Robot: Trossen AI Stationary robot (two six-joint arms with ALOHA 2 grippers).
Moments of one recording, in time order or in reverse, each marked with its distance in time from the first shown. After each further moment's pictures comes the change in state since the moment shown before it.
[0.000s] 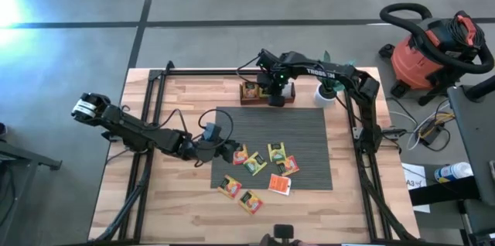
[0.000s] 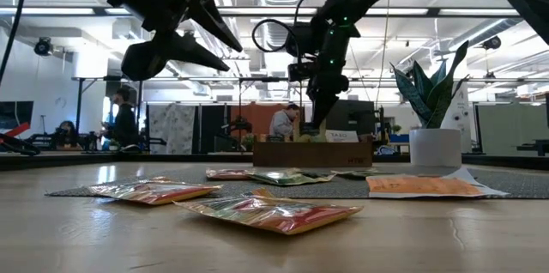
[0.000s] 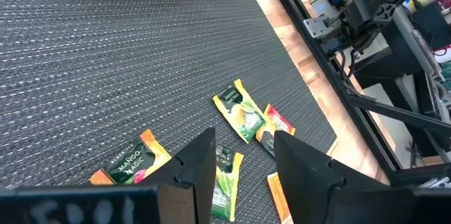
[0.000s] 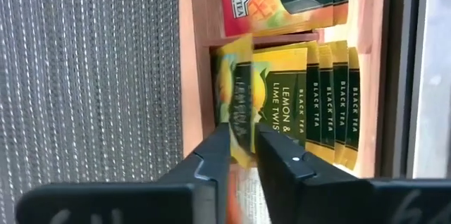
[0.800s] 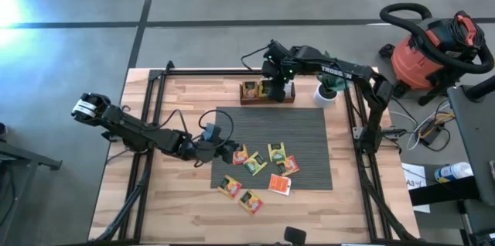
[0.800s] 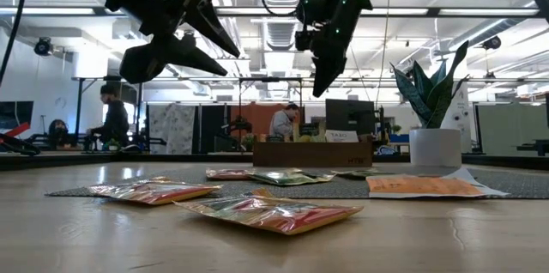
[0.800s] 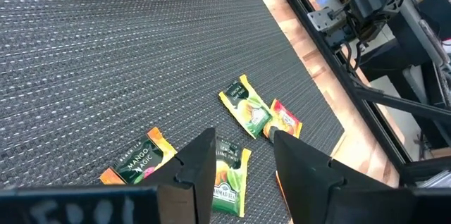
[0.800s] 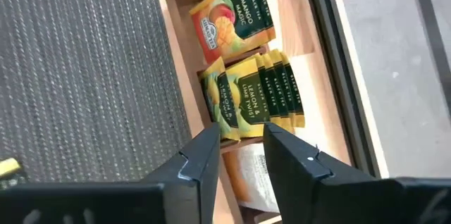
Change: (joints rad) left arm 0.000 0.000 -0.011 -0.003 0.008 0.026; right arm 0.007 -0.156 0.000 -0.015 0.018 0.226
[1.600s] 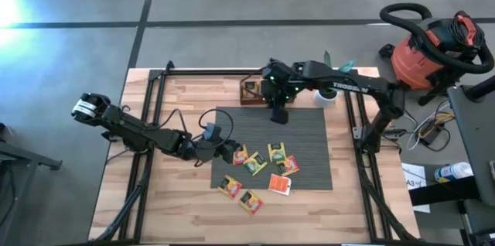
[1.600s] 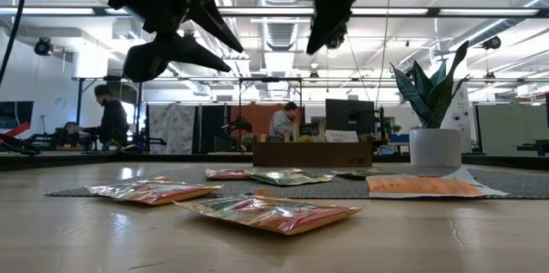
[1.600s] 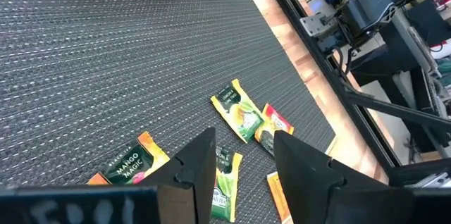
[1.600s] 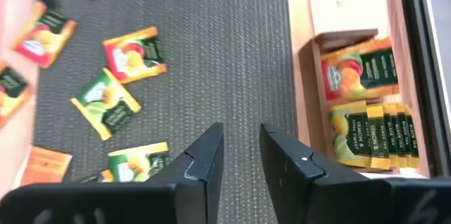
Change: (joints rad) left arm 0.006 0.000 0.000 0.032 0.001 0.001; right arm 0.239 -0.145 -0.009 -0.055 -0.103 0.081
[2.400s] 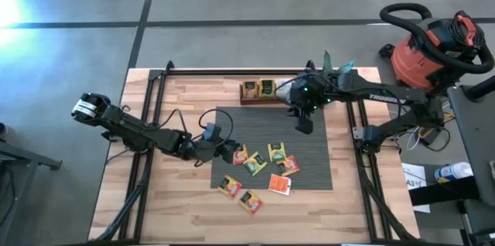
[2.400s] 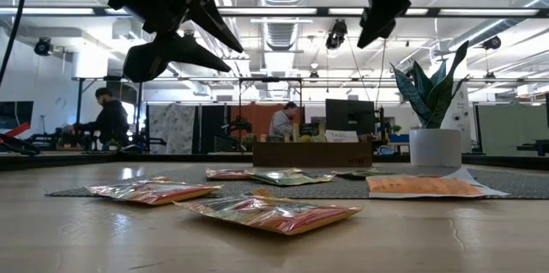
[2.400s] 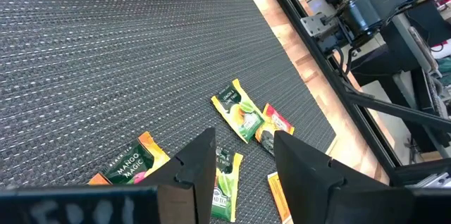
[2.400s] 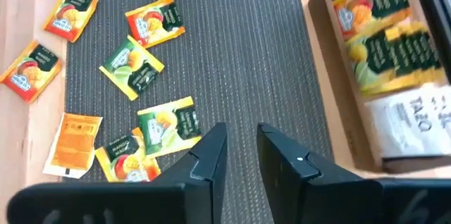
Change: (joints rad) left arm 0.000 0.000 0.000 -0.002 -0.001 0.000; right arm 0.028 -0.389 -0.423 0.117 0.004 0.127
